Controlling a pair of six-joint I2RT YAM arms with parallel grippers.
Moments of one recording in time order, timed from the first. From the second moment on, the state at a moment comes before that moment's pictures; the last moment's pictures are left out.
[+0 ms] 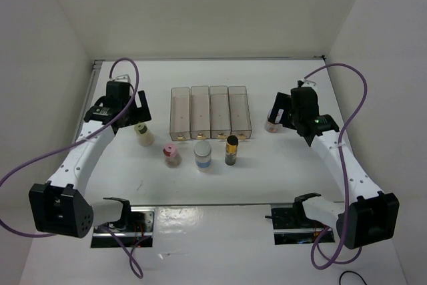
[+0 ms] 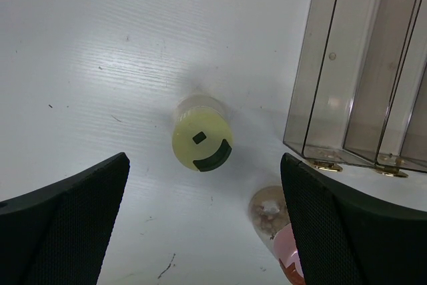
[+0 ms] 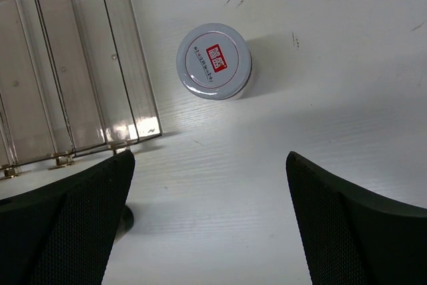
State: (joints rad) left arm -0.11 1.23 1.07 -0.67 -0.17 -0.34; right arm 0.21 1.12 0.95 -0.58 0.19 0.43
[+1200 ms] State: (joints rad) left arm -0.12 1.46 1.07 -0.68 -0.18 -0.35; right arm 0.21 1.12 0.94 -0.56 0.19 0.43
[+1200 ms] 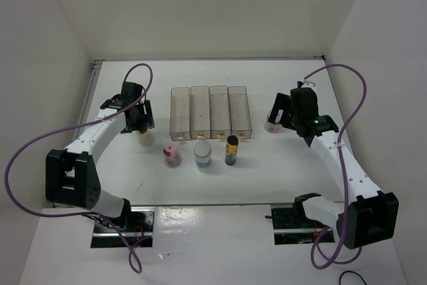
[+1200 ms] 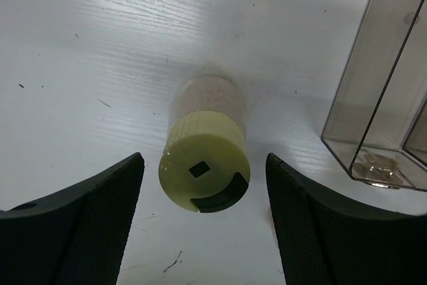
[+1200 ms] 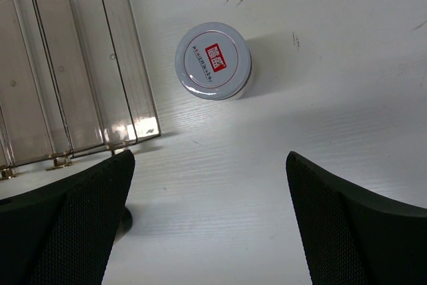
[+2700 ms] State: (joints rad) left arm -0.21 1.49 1.60 -0.78 -0.03 -0.29; right arm 0.21 1.12 0.94 -0.56 0.21 0.43
